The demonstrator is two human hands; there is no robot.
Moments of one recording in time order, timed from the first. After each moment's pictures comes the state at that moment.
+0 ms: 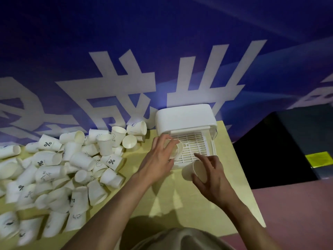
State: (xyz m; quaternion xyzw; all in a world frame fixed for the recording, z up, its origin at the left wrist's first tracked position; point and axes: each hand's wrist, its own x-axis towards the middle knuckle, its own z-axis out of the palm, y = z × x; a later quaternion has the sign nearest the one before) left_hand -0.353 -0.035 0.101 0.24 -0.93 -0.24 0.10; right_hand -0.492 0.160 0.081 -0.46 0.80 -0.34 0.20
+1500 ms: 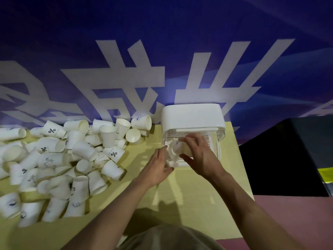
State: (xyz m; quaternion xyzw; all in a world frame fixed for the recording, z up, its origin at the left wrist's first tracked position) left_hand -0.335 -0.035 0.020 0.37 -0.85 -0.38 0.00; right_hand -0.524 0.063 0.072 -0.61 0.75 -0.23 0.14
